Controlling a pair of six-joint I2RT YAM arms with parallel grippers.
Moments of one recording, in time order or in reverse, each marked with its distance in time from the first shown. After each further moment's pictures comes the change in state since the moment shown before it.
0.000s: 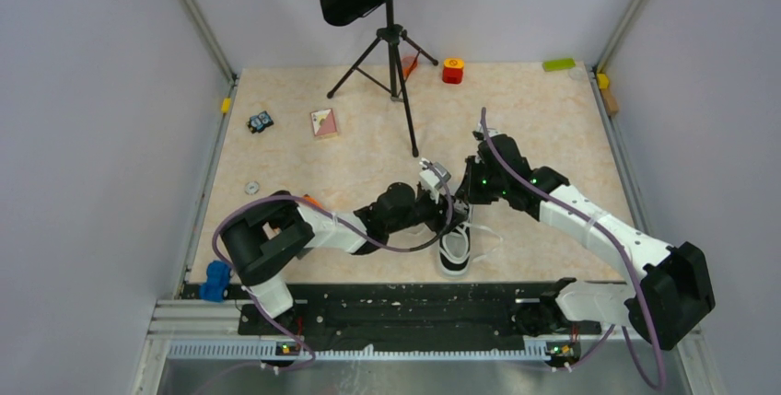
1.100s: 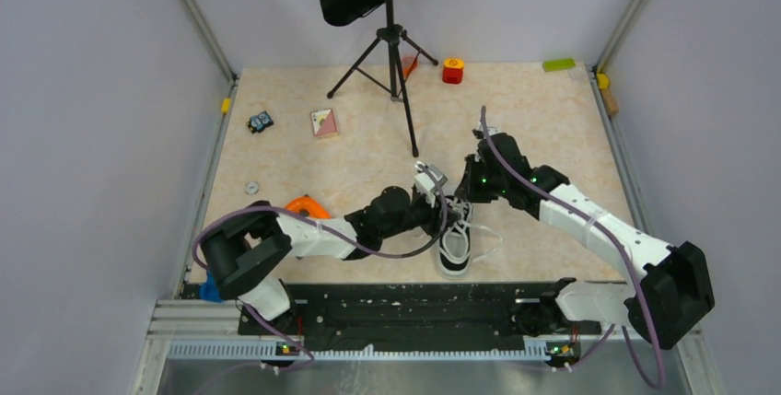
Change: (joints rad) left arm -0.033 -0.090 -0.040 -0.054 -0.036 0.026; right arm 0.000 0.008 0.013 -0.002 0.002 -0.001
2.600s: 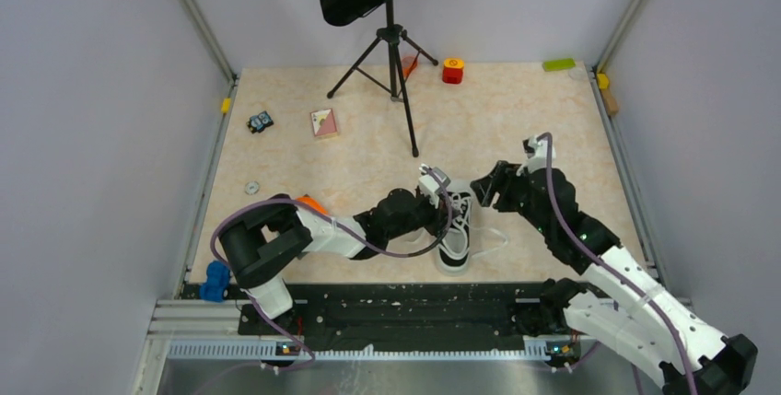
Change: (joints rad) left arm -0.002 0.073 0.021 0.044 -0.051 -0.006; right arm 0.001 -0.486 -0.272 0.203 0.195 -0.045
